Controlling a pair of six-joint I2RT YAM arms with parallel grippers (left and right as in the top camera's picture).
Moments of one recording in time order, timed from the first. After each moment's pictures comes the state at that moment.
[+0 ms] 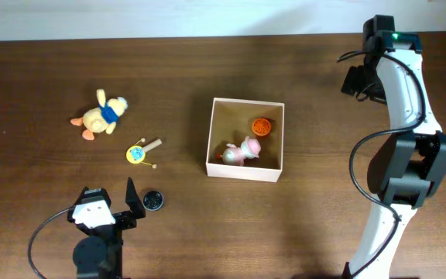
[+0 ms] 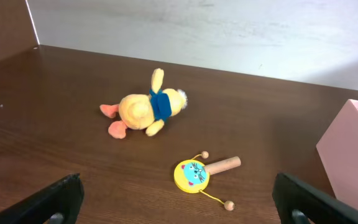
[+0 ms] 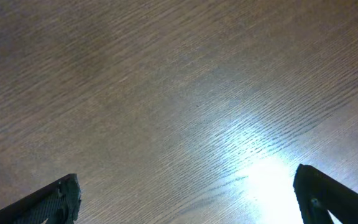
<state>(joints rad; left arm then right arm) 0.05 0.01 0.08 -0.25 -0.10 -0.12 -0.12 2.26 2.13 -1.27 0.32 0.37</state>
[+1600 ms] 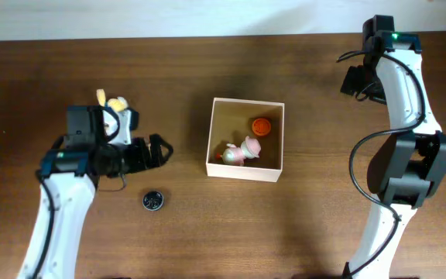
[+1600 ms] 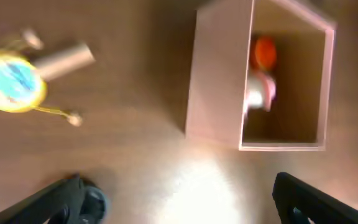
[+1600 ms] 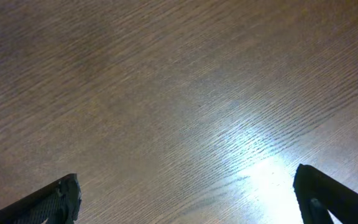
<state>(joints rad) 0.05 1.35 1.06 -0.88 0.52 -0.17 -0.12 2.26 2.12 -1.27 0.32 0.37</state>
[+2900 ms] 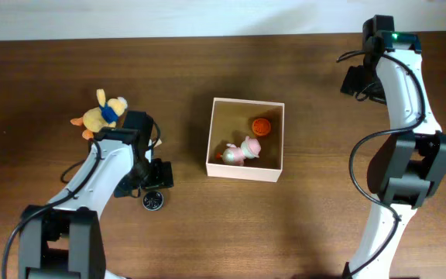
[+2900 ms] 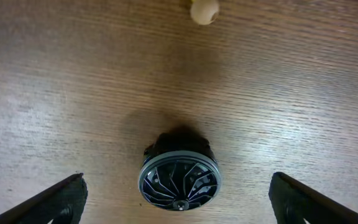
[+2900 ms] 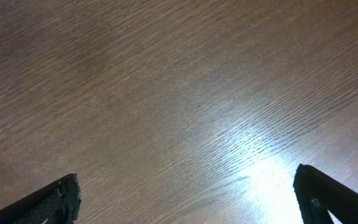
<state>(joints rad) -0.14 1.68 1.06 -1.00 0.02 -0.30 -0.12 2.26 2.12 -1.27 0.32 0.37</state>
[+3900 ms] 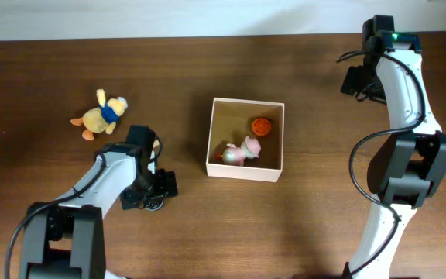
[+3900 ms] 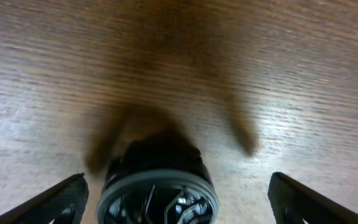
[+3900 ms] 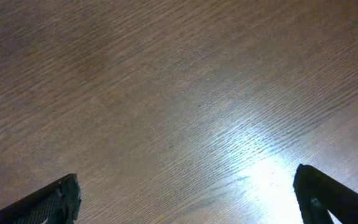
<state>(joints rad) -0.14 1.68 0.90 -0.83 0.10 -0.34 -0.12 2.26 2.12 -1.27 0.32 0.37</state>
